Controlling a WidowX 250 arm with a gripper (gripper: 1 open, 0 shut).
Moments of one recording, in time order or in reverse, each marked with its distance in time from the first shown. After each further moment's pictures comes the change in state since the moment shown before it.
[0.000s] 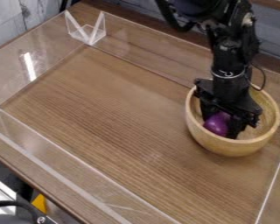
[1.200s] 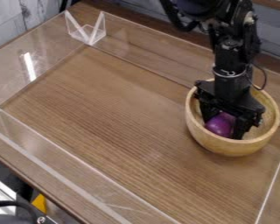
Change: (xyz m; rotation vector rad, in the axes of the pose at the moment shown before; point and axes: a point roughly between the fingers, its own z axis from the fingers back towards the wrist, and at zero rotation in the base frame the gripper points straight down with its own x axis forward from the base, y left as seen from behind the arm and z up) arm 0.002 0.002 -0.001 -0.018 0.035 0.087
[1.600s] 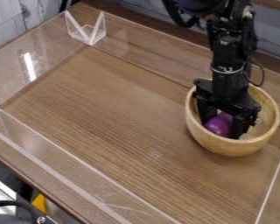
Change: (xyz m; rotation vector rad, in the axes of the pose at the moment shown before) arm -0.010 0.003 0.004 -0.033 0.076 -0.076
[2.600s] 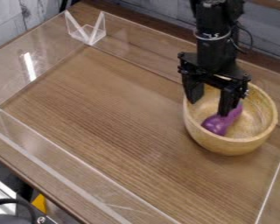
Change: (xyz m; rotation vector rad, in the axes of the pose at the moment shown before) arm -0.010 0.001 0.046 0.000 -0.047 0.034
